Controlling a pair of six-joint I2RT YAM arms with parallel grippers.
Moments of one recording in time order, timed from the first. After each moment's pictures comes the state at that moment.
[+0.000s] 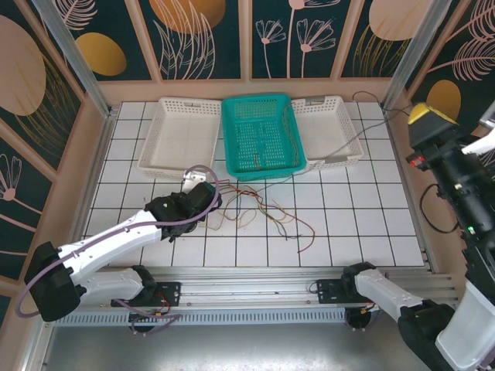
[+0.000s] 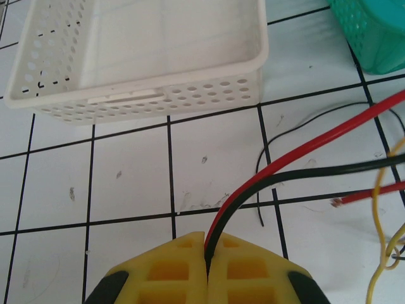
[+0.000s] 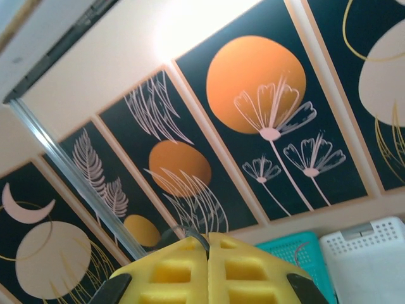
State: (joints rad) left arm -0.88 1.18 0.85 -0.75 -0.65 -0.52; right arm 0.28 0.97 2.11 -1.02 -0.01 0.52
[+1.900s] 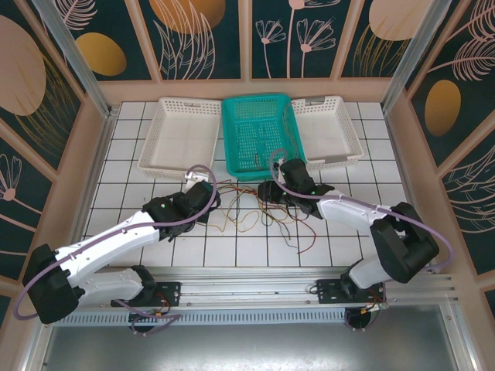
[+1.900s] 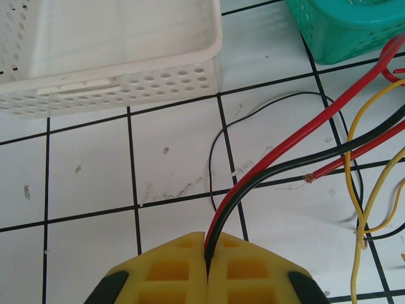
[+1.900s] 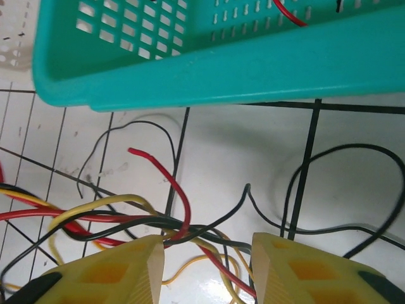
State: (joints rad) left arm -0.88 1.15 0.85 -0.73 -0.53 -0.52; right arm 0.65 1.47 0.75 -0.04 -0.20 0.63
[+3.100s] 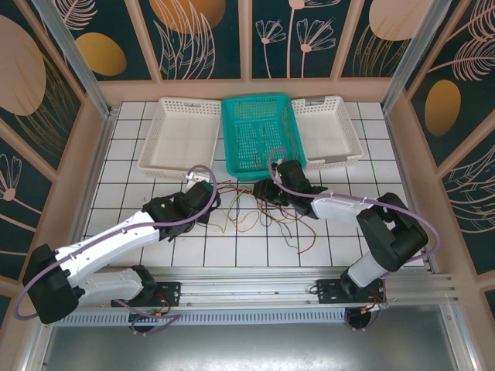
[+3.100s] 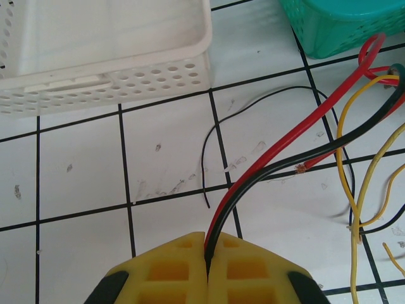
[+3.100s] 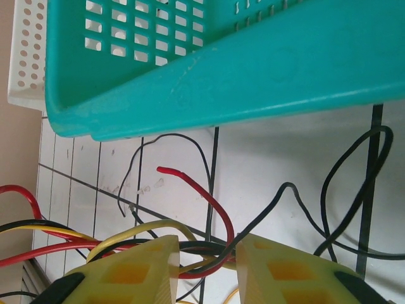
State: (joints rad) left arm -0.88 1.15 0.85 -0.73 -0.50 -0.52; right arm 0.65 1.56 0.73 0.15 -0.29 0.84
